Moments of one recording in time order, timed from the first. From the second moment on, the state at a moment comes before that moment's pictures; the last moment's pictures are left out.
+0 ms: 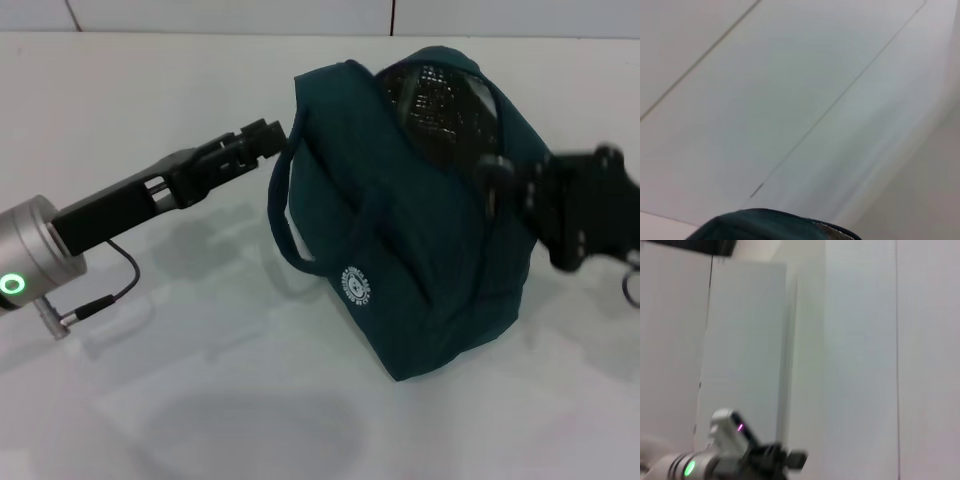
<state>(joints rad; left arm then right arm) -0.35 -2.07 0.95 0.48 1.32 1.66 -1.62 0.41 2.02 -1.28 -0.48 -1.07 -1.62 0.78</state>
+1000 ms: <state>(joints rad) -0.30 -2.03 0.94 0.48 1.33 1.66 -1.61 0.66 2.03 -1.56 -0.48 -0.92 -1.44 0.74</state>
